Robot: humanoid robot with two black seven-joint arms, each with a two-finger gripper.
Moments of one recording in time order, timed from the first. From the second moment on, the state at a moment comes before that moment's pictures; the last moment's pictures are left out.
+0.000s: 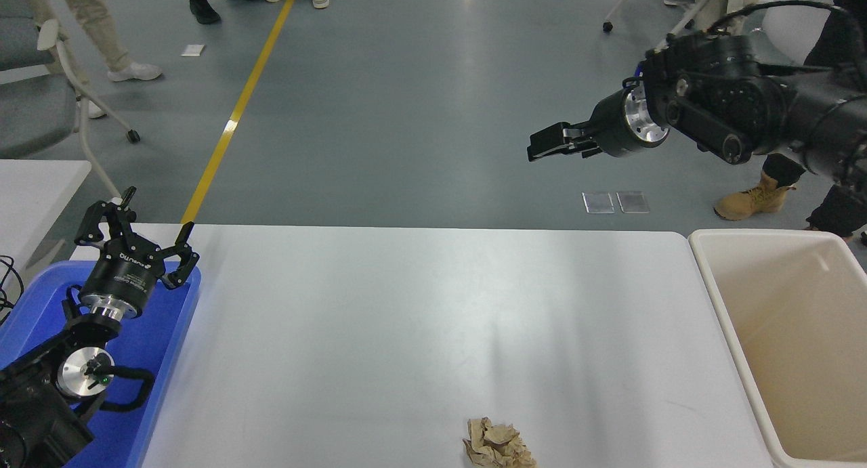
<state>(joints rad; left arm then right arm) -0.54 0.44 -0.74 -0.41 -0.02 -0.66 -0.59 1.70 -0.09 -0.88 0.68 -0.78 0.52 0.39</state>
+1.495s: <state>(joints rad) -0.54 0.44 -0.74 -0.41 -0.02 -0.66 -0.59 1.54 -0.01 -0.81 1.21 -1.12 0.20 0.39</state>
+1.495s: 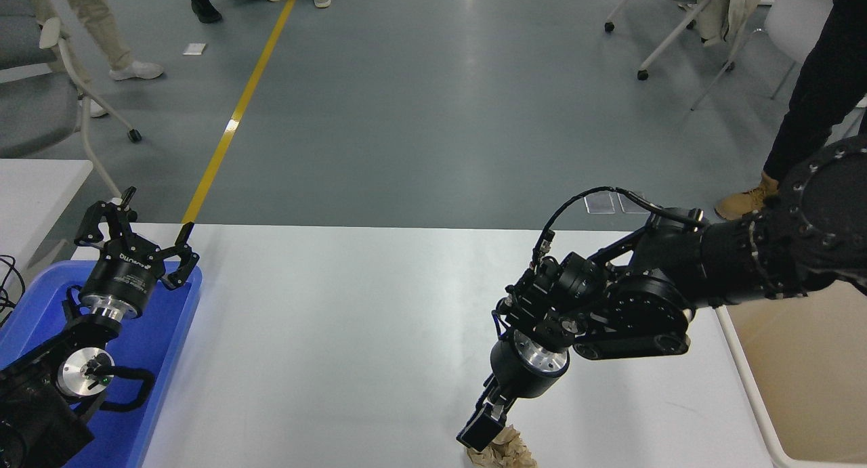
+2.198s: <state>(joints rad) -0.54 0.44 -0.74 -0.41 -0.02 -0.66 -0.59 1.39 0.00 -0.84 1.11 -1.15 0.18 0.40</state>
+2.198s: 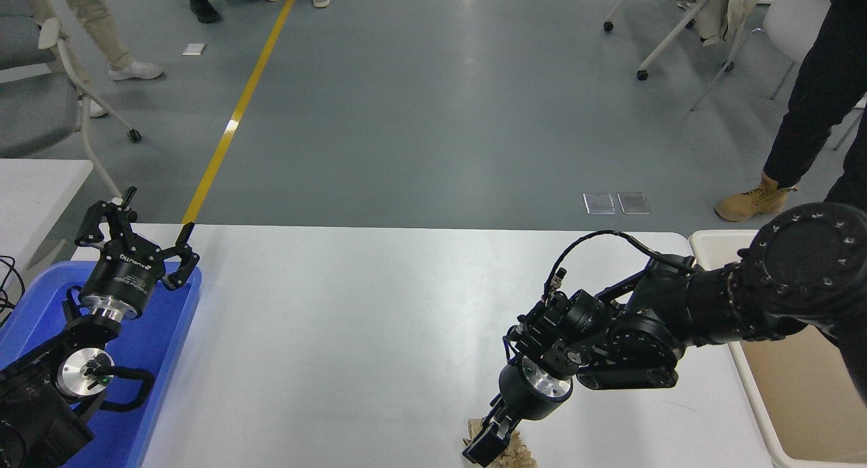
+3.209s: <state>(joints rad) -0.54 0.44 -0.74 -0.41 -0.02 -0.66 -0.59 1.32 -0.02 -0.90 1.05 -1.16 0.19 0.51</state>
